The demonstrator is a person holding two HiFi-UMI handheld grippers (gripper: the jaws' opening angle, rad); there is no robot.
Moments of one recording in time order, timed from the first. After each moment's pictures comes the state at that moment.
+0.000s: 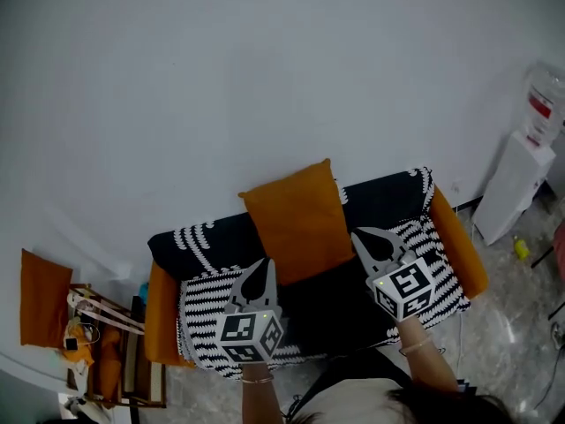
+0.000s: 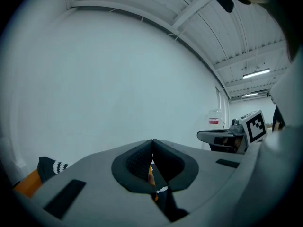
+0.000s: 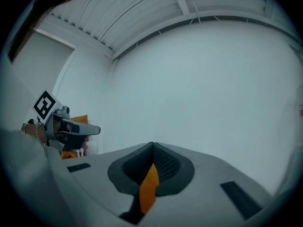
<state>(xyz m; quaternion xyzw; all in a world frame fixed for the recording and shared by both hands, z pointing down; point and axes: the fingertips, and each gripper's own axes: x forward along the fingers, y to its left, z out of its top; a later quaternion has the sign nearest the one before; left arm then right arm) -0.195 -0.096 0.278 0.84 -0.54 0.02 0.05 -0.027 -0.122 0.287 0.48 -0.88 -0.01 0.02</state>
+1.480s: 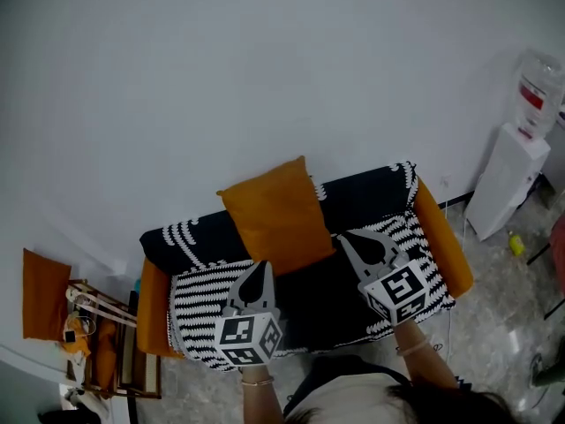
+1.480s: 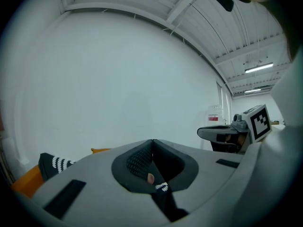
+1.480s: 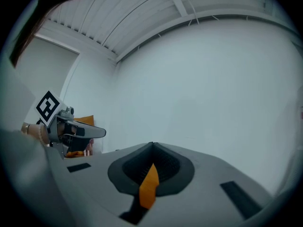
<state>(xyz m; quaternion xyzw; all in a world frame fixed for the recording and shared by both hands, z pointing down) -0.078 -0.066 0.280 0.83 -0.56 0.04 0.06 0.073 -0.088 0.279 0.46 -0.89 -0.01 0.03</state>
